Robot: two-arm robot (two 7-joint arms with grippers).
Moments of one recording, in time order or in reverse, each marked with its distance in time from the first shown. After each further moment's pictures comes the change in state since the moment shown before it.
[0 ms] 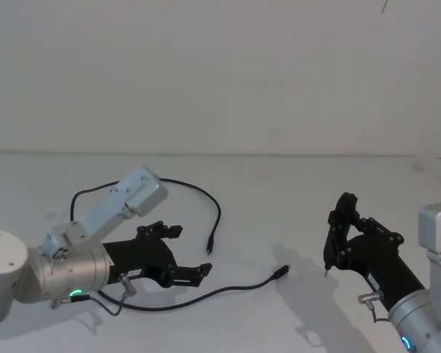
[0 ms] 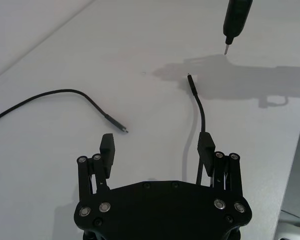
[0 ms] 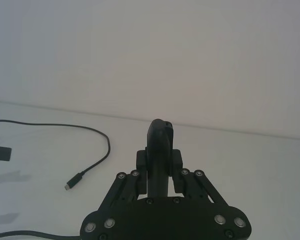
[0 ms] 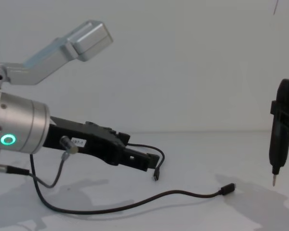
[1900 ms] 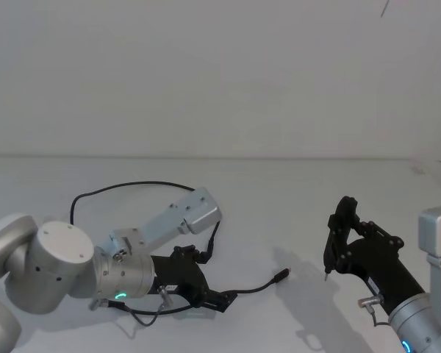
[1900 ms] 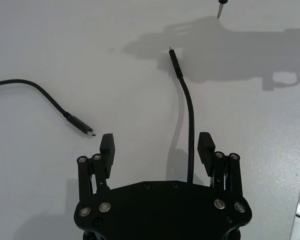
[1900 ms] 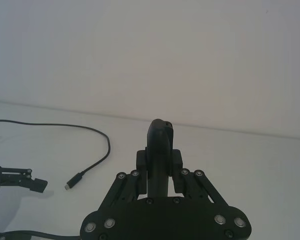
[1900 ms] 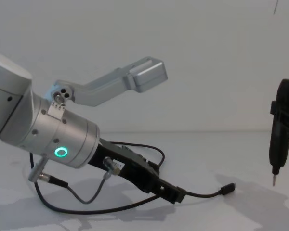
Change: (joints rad) left arm -0.149 -0.106 0.161 0.143 0.104 0.116 -0.045; right arm 0.000 0.000 0.000 0.000 0.000 0.000 0.000
